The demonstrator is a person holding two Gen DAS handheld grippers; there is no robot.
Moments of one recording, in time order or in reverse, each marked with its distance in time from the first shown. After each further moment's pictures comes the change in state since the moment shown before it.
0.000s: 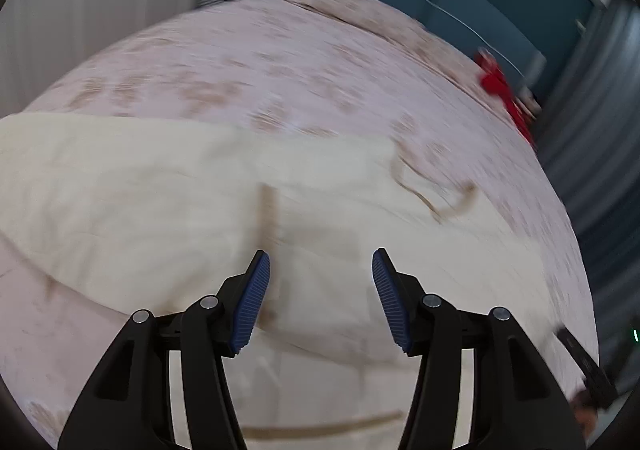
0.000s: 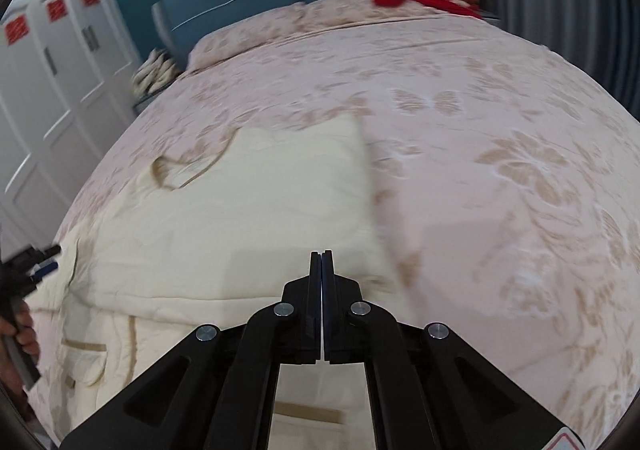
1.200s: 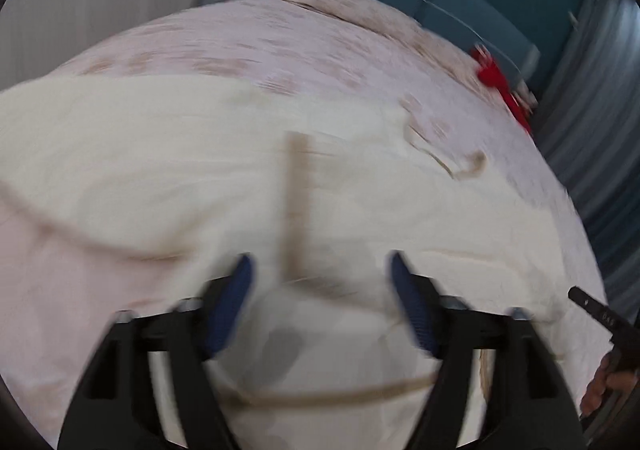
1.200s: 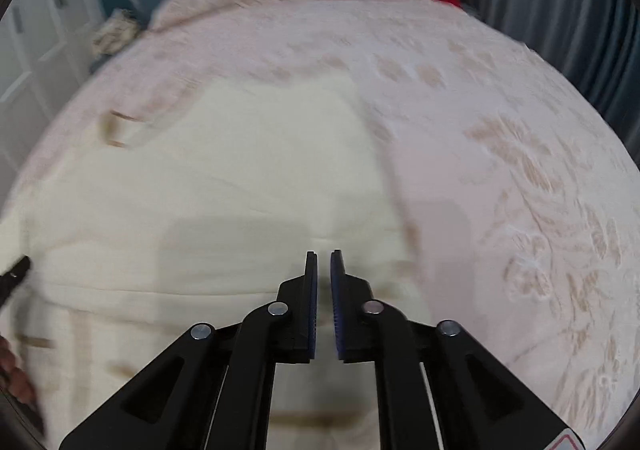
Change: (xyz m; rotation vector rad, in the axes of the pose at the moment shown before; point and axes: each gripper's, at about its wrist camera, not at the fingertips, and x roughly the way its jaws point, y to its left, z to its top) left arm -0.017 0.052 -0.051 -0.065 -0.089 0.042; right arm 0.022 0.041 -0.012 -0.052 0.072 -0.183
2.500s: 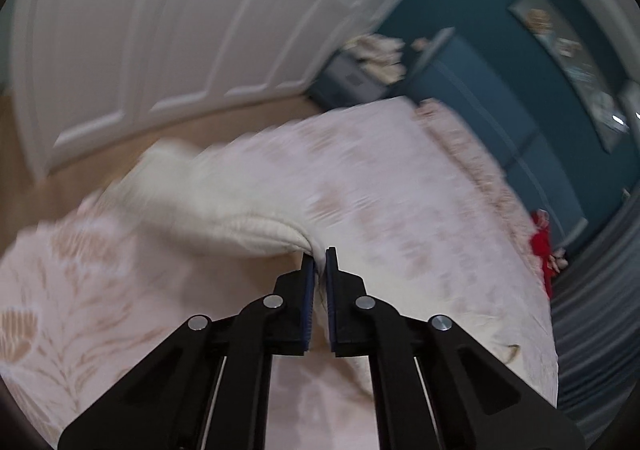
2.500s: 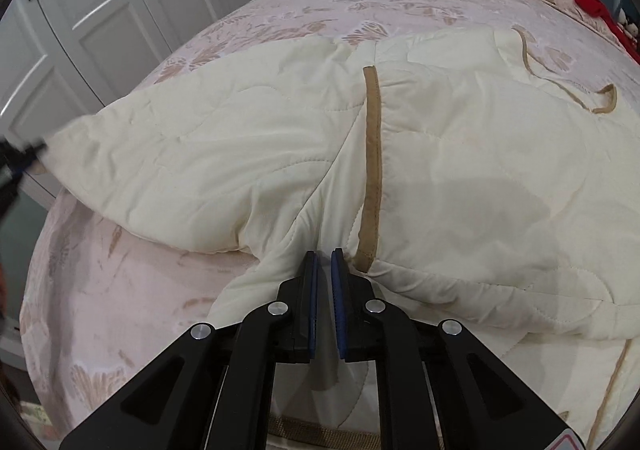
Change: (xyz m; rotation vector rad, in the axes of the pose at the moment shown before) left arm -0.116 0.247 0.145 -0.344 -0.256 0.047; right arm 0.047 0.359 -0.063 -0.331 0.163 0.378
